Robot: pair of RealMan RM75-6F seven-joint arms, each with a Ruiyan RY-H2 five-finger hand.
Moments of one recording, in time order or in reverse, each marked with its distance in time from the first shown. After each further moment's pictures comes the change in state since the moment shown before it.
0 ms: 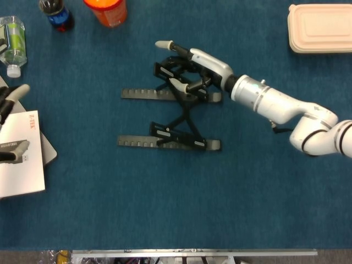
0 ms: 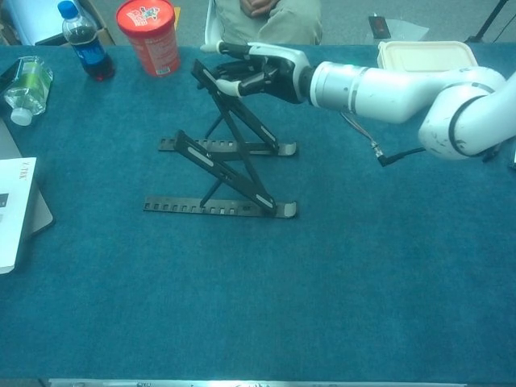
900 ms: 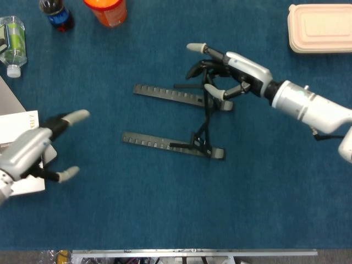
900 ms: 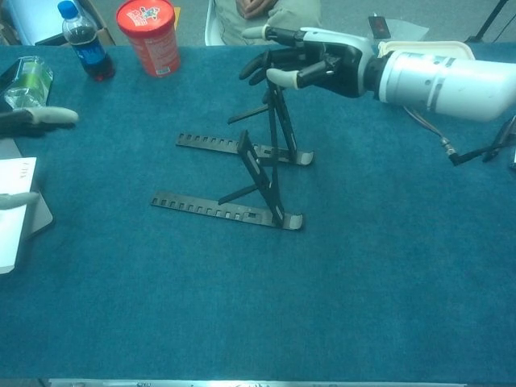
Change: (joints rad) left arm -0.169 0.047 0.092 -0.107 0.206 -0.191 -0.469; right arm -0.109 0.248 -0.107 -0.248 -0.047 0.193 -0.013
